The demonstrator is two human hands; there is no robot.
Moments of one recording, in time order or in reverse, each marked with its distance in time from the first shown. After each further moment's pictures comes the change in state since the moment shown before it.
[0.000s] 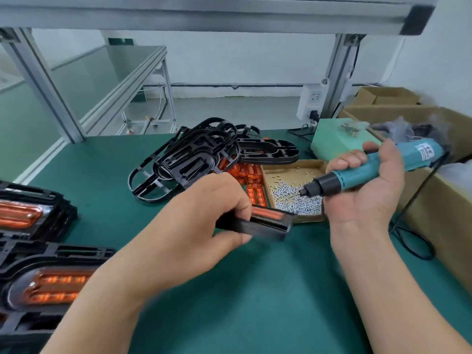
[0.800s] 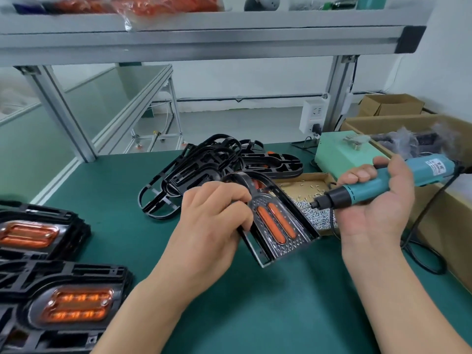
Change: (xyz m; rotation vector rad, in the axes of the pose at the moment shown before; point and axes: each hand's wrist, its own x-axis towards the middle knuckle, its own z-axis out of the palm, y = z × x) left_hand 0.009 -0.020 0.029 0.310 0.307 0.104; right_hand 0.011 -0.006 -0.006 -0.014 0.011 -0.053
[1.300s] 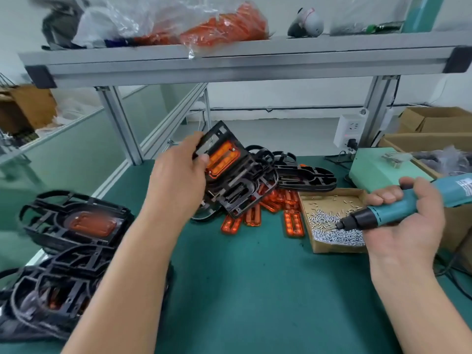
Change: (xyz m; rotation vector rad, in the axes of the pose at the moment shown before) left_hand 0.044 -0.058 -0.082 0.086 0.103 -0.718; right_hand -0.004 0.013 -0.003 -0.067 -0.025 0.026
